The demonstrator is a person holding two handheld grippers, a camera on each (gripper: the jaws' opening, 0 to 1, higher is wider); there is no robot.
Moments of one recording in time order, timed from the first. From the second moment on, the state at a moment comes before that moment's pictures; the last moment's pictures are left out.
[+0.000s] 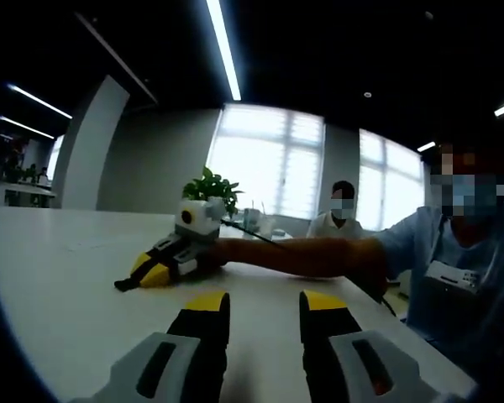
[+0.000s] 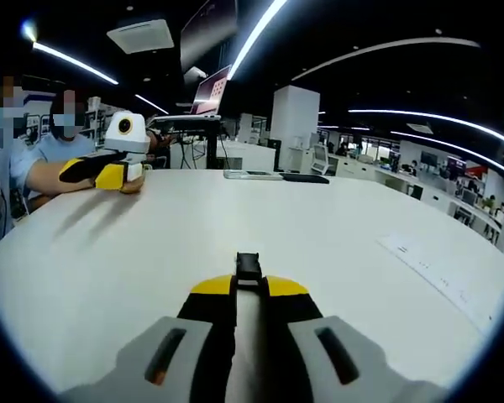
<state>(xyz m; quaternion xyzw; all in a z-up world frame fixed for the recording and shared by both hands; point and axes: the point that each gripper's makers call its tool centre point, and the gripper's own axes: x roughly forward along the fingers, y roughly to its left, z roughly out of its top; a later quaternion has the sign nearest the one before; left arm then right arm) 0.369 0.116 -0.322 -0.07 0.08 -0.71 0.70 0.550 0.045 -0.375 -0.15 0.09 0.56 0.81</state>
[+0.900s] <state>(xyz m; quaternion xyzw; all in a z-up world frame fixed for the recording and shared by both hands) 0.365 0.116 -0.330 -0.05 0.10 -0.71 0.69 0.583 0.033 -0.371 -0.15 0.10 0.55 0.82</state>
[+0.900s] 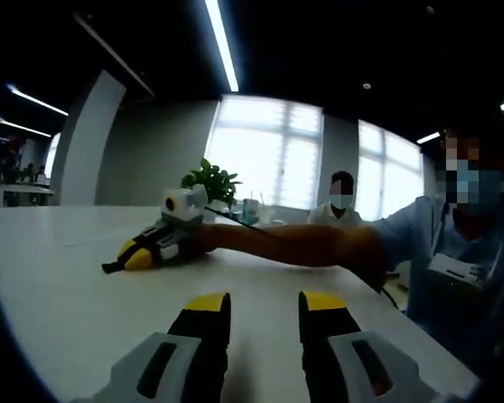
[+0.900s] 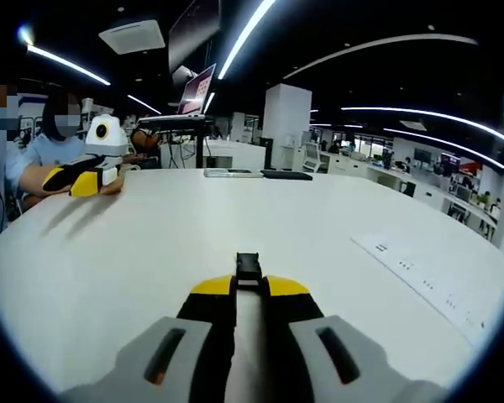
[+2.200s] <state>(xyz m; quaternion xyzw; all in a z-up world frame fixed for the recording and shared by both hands) 0.367 0.114 -0.331 -0.05 0.10 -0.71 0.69 0.581 0.045 -0.372 -0.17 0.08 0.56 0.81</state>
